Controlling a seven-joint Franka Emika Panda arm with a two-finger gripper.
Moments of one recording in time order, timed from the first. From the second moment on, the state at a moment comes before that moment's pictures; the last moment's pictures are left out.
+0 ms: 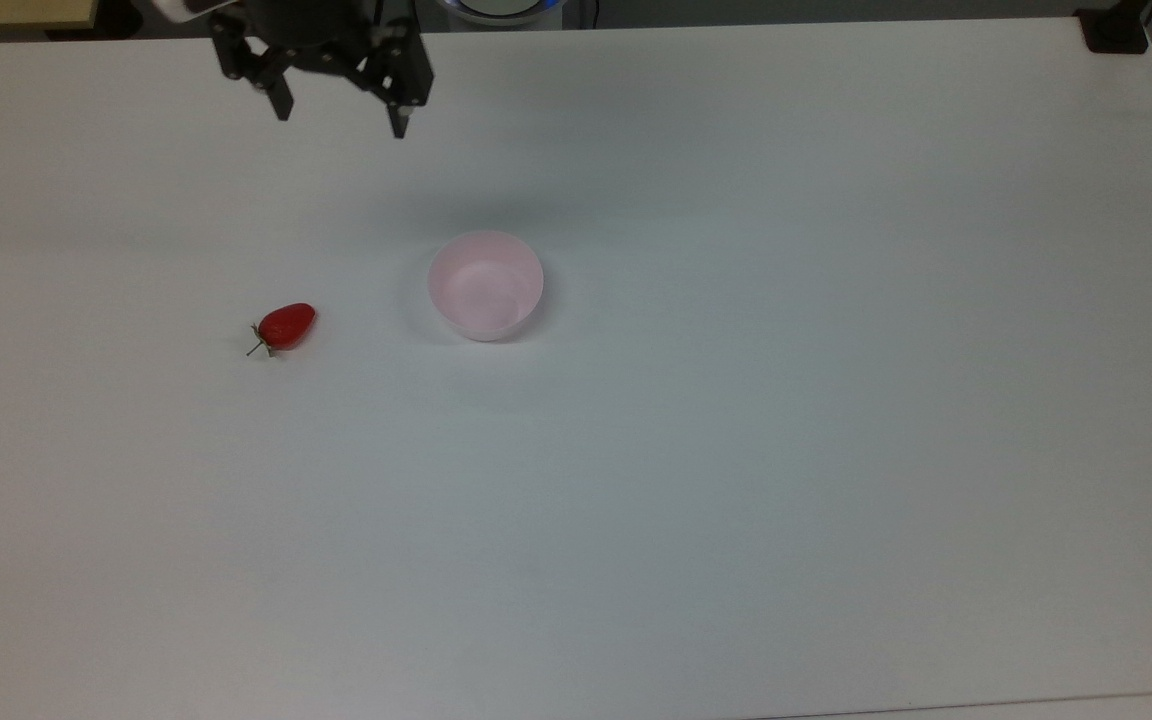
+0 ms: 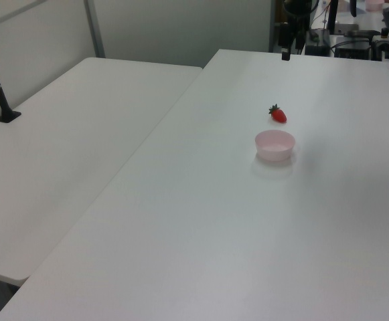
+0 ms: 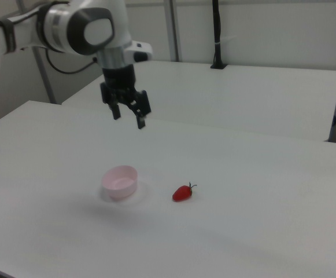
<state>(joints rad) -0.17 0.12 0.04 -1.58 0.00 1.70 0.04</state>
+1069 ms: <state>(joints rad) -0.28 0.48 0.04 -1.61 -0.09 2.03 0.14</state>
